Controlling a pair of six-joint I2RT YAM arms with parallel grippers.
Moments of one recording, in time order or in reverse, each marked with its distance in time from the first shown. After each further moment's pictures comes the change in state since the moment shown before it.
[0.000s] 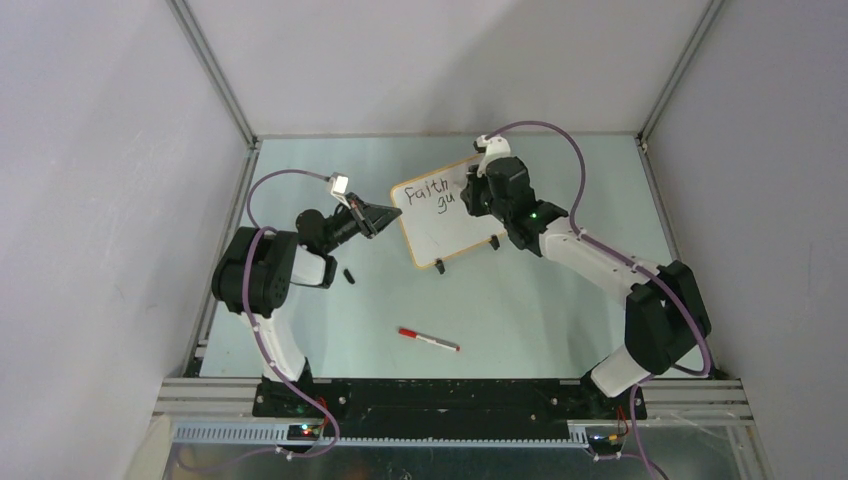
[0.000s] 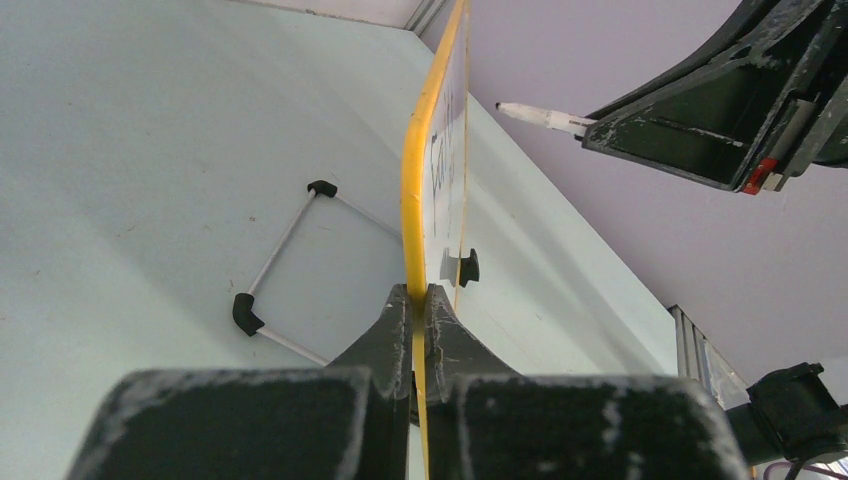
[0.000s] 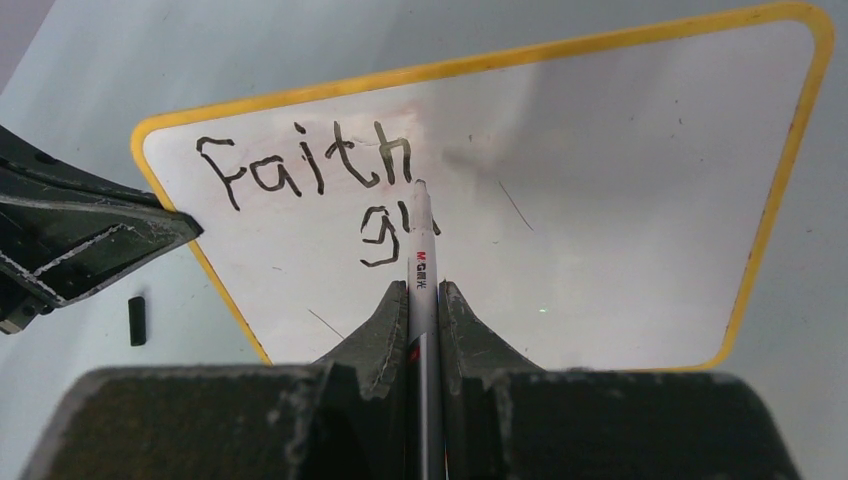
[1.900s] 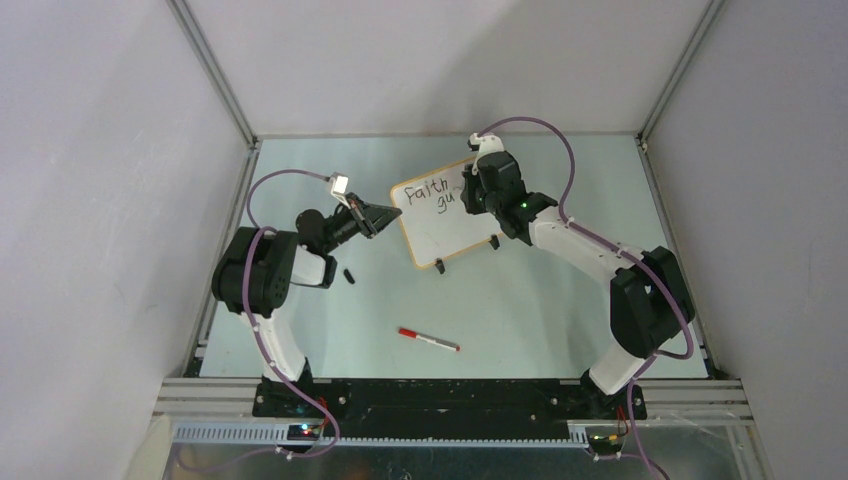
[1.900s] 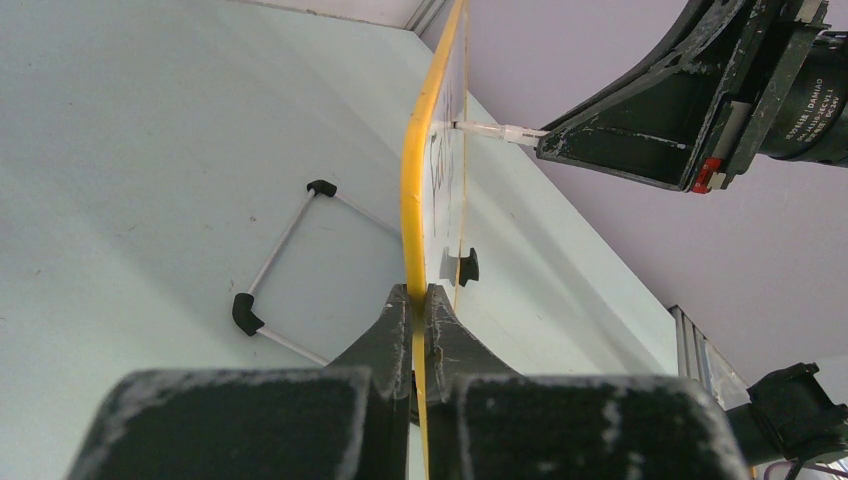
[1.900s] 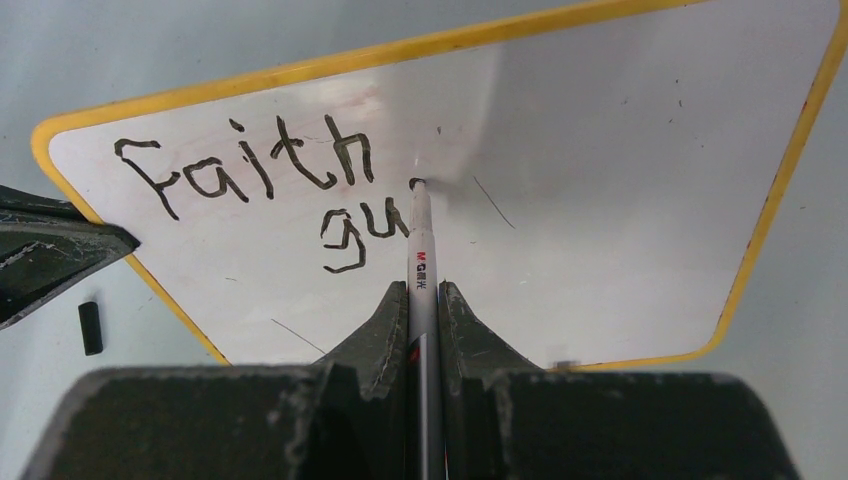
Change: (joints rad) left arm 0.000 0.000 0.000 0.000 0.000 0.000; right arm -0.014 0.107 0.095 -0.091 0.024 0.001
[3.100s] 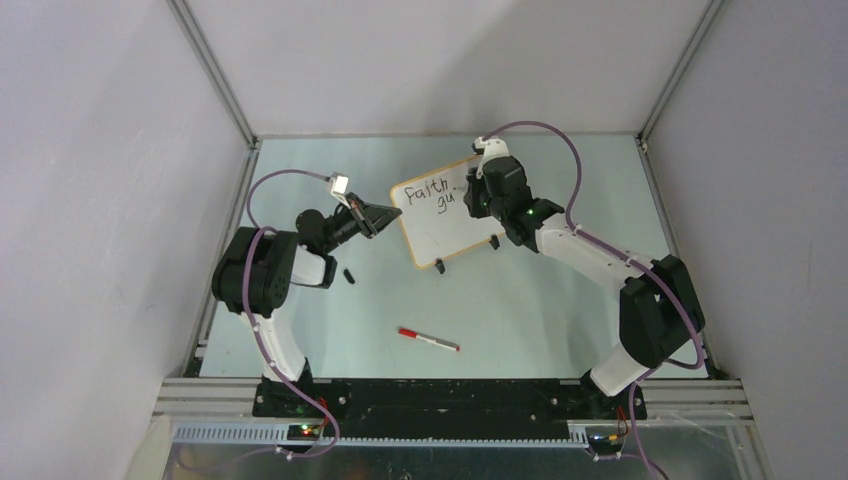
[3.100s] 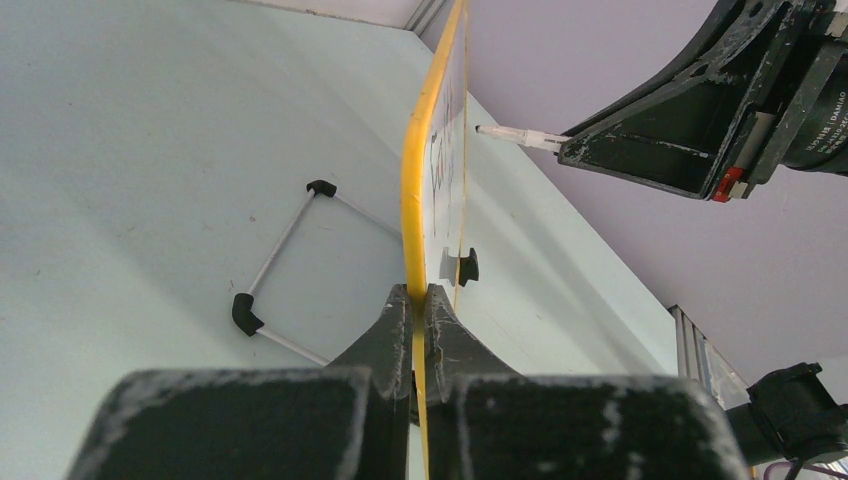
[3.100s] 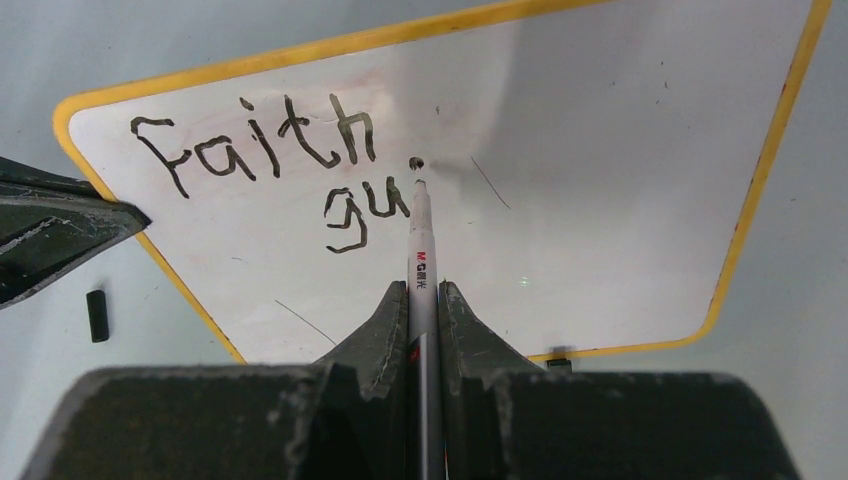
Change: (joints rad) left arm 0.000 0.000 0.000 0.000 0.000 0.000; right arm 0.006 -0.063 -0.064 0.029 0.000 -0.004
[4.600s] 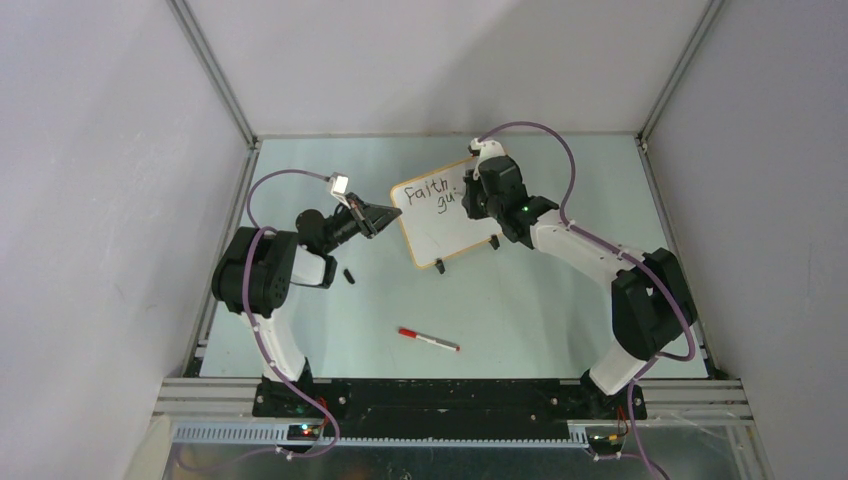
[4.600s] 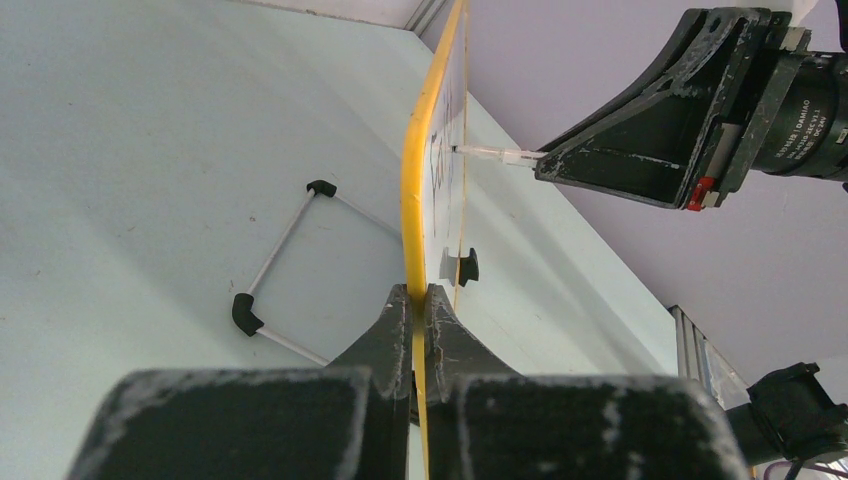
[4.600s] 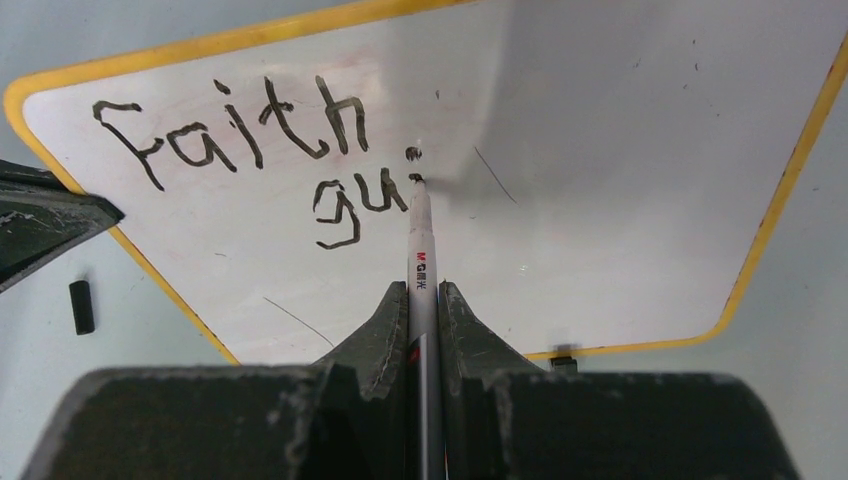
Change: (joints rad) left arm 0.000 0.000 0.000 0.000 0.000 0.000; right arm -0.007 0.048 0.027 -0.021 -0.018 0.001
